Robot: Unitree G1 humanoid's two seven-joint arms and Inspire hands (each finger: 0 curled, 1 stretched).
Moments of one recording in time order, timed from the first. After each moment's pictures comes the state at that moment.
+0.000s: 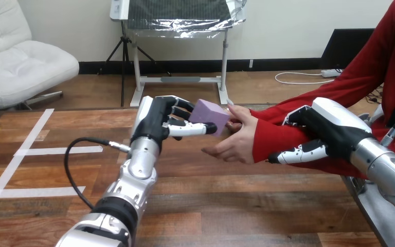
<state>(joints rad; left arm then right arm) -0.81 0.04 -0.06 1.22 0.21 -0.22 0.16 -0.50 -0.61 0.23 0.67 -0.43 -0.34 0.19</state>
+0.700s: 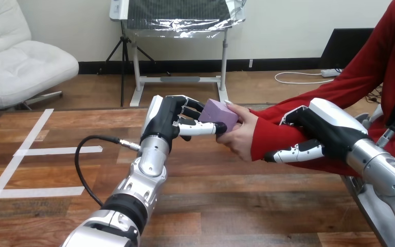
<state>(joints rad) -0.83 0.00 -0.07 1.23 0.21 -0.20 0.17 -0.50 -0.59 0.22 0.67 -0.43 -0.33 0.19</state>
